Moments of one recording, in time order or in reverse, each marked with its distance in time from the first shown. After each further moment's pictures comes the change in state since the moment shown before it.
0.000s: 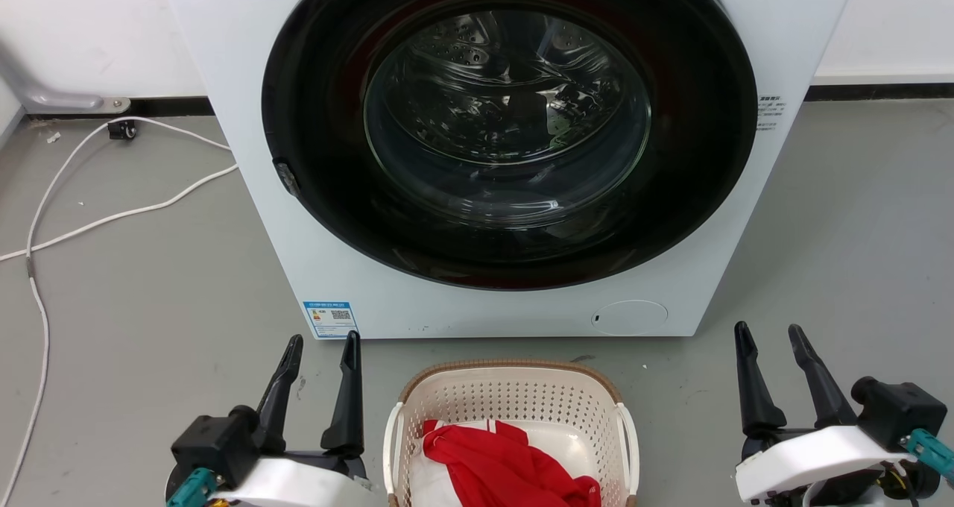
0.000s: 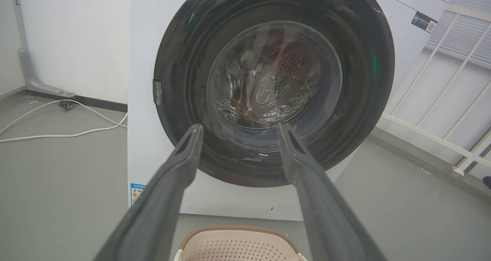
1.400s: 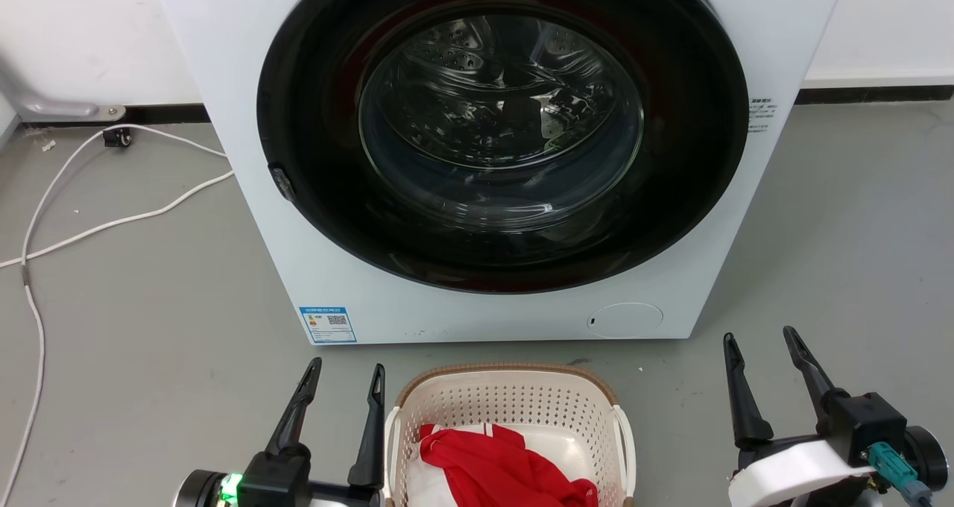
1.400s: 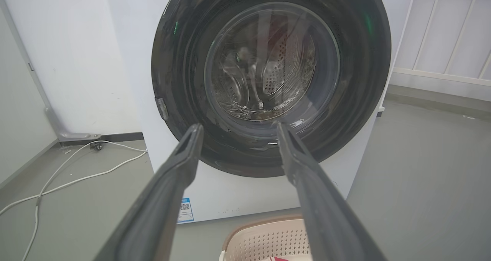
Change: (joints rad) left arm 0.046 0.019 -0.072 0.034 0.300 0.069 -0.091; right arm 0.000 -0.001 -0.005 0.051 -0.272 0.000 -0.090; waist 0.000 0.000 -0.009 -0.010
